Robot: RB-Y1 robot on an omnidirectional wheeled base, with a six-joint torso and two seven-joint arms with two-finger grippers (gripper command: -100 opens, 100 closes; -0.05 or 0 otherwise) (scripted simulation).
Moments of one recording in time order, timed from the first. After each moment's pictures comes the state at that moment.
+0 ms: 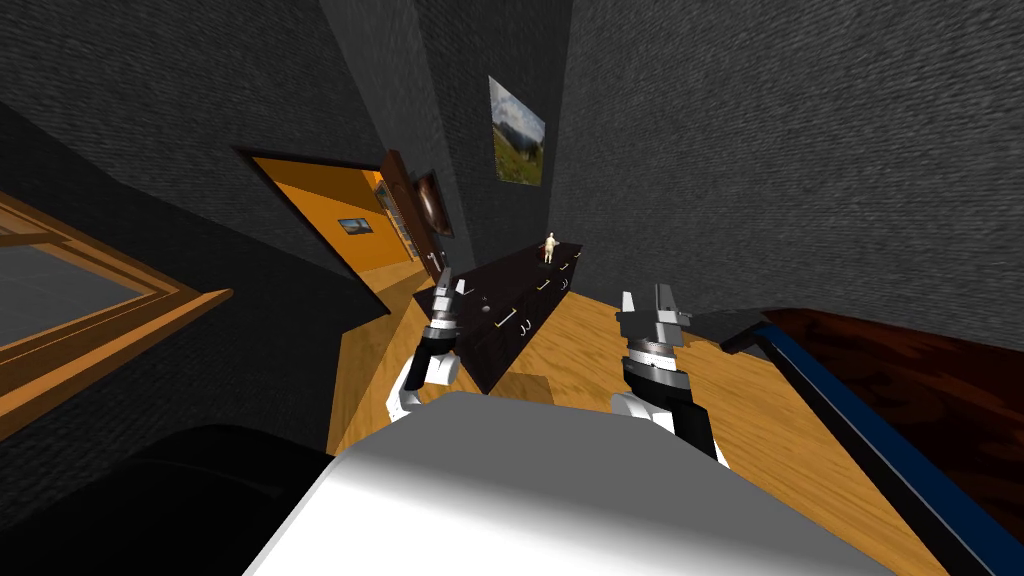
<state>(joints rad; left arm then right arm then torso) 0.33 0.16 -0.02 -2.25 0.06 -0.34 -0.07 0.53 -0.01 0.06 -2.36 -0.08 -0.41 -0.17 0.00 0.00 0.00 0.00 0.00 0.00</state>
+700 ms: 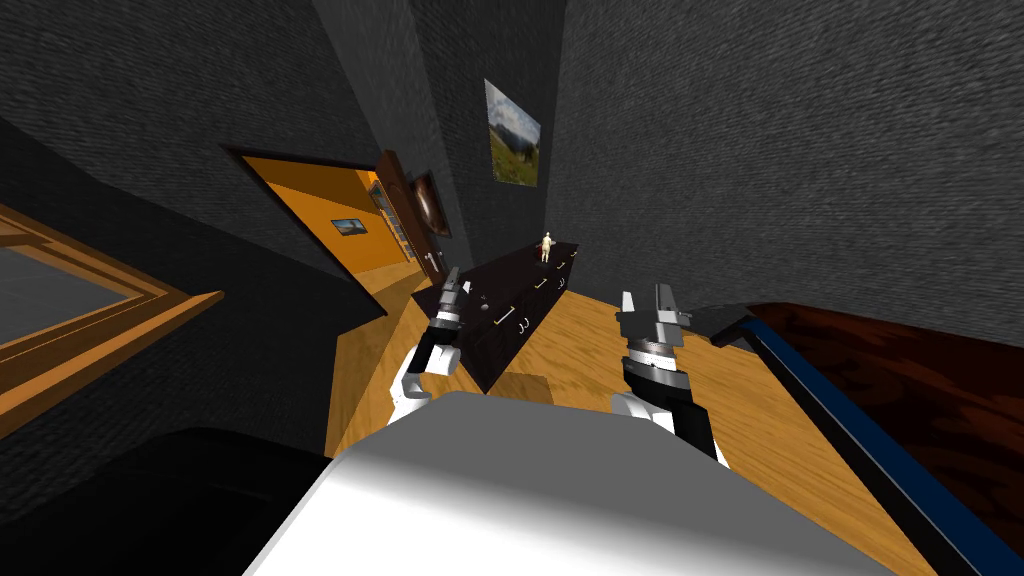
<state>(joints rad) 0.25 0.20 0.00 -2.21 0.11 -0.14 -0.01 0.53 -0.01 0.06 -2.36 -0.08 -0.41 -0.17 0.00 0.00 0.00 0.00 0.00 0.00</state>
